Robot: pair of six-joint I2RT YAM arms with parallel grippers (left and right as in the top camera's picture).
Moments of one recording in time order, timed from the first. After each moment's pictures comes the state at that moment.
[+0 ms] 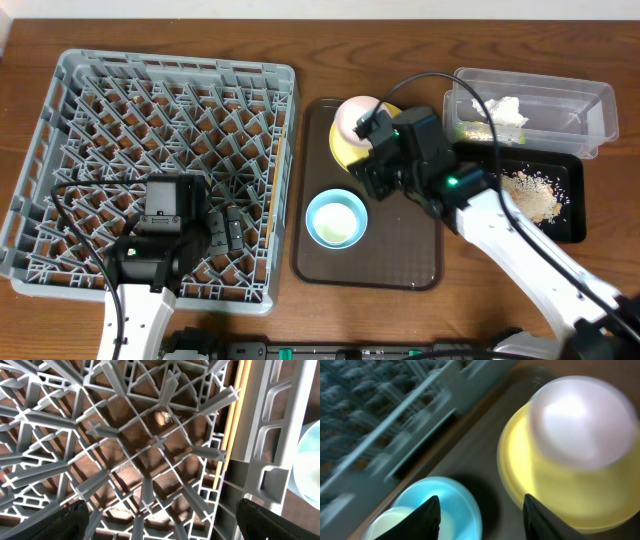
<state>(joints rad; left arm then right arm) -0.05 0.96 0.80 -0.99 0.02 -0.20 0.51 1.48 1.03 -0.40 -0.27 0.01</state>
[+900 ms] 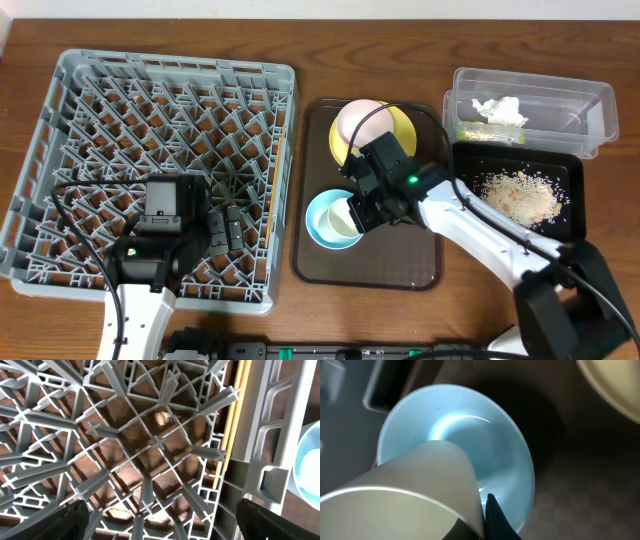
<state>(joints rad) -0.05 0.96 0.80 -0.99 0.03 -0.20 0.59 1.66 1.03 -0.59 -0.32 0.16</state>
